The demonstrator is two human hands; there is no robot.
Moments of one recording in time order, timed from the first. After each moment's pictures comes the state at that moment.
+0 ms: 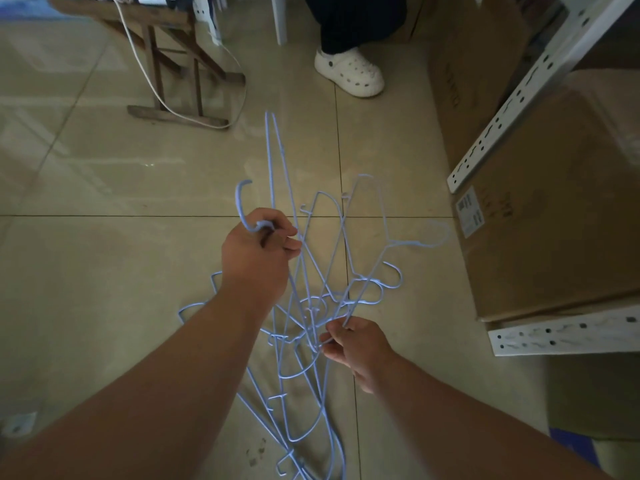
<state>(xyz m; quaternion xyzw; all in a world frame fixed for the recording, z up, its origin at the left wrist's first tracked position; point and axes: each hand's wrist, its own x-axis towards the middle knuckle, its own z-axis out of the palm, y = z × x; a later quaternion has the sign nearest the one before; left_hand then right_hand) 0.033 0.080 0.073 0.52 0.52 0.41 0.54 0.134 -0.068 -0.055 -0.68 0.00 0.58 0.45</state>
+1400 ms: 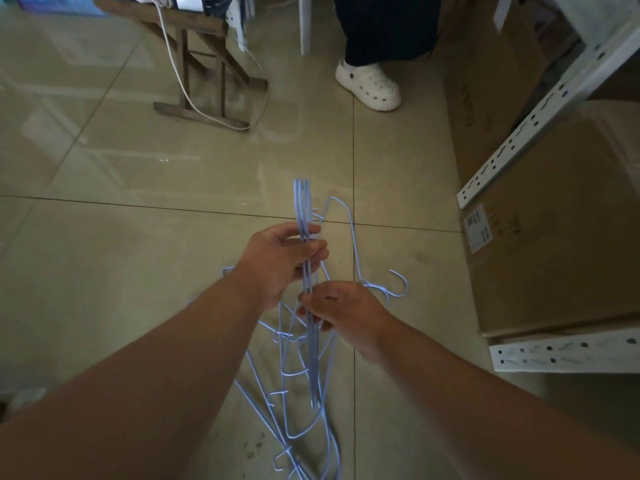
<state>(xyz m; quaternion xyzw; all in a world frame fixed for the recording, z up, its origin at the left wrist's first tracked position) 0.023 0.089 0.066 0.39 0.48 0.26 0.74 0.138 -0.027 0.035 -0.63 -0.32 0.60 0.39</state>
